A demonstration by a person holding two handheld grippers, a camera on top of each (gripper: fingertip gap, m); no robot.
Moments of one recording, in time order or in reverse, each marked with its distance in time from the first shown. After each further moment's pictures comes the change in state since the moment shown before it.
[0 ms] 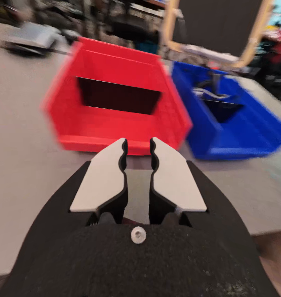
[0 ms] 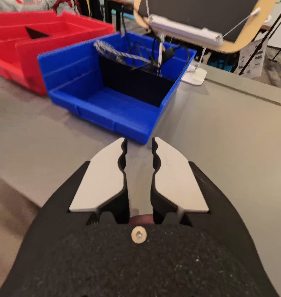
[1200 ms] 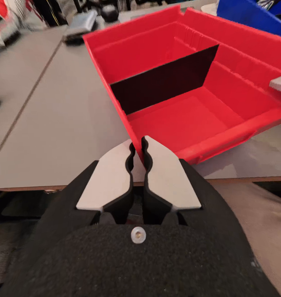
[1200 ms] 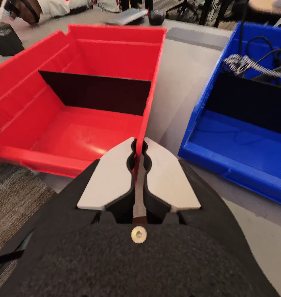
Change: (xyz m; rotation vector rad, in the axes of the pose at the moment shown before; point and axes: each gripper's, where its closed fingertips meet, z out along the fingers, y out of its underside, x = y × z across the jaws) left arm -0.055 0.058 -0.074 -0.125 -0.222 0.273; right arm -0.215 -0.066 0.101 -0.080 -0.129 0.103
